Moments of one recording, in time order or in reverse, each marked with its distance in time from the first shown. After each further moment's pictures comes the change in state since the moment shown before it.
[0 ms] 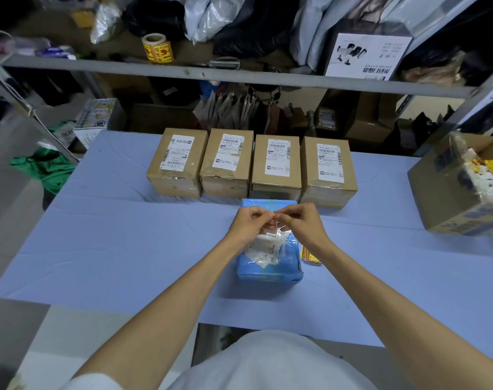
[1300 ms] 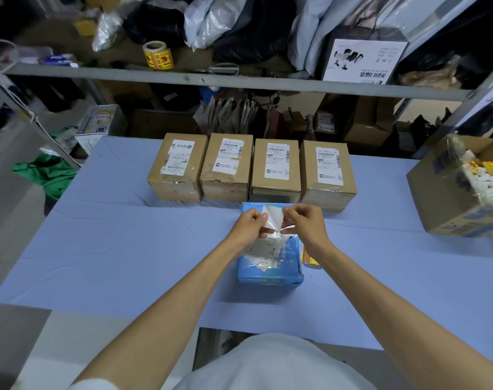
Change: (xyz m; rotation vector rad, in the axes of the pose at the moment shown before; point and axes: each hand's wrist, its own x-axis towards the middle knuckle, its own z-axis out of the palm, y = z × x) left_hand 0.011 -0.009 -0.001 0.064 0.001 -0.061; right_hand 0.004 0.003 0.004 0.245 0.176 0.159
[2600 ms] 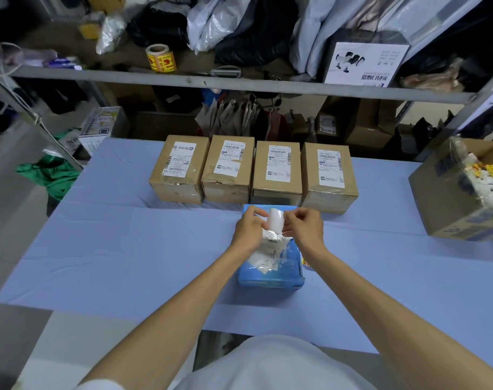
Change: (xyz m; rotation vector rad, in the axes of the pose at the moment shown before) left_hand -0.008 0.004 0.008 0.192 0.206 0.003; right_hand -0.002 0.002 0.011 -0.121 0.186 0.032
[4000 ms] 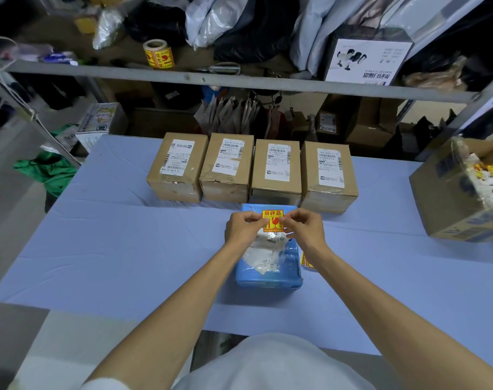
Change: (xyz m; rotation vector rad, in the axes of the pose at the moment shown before) left_hand 0.018 -0.014 -0.003 -0.053 0.099 -0.034; right_hand 0.008 0.009 -0.009 0.032 -0.130 0.003
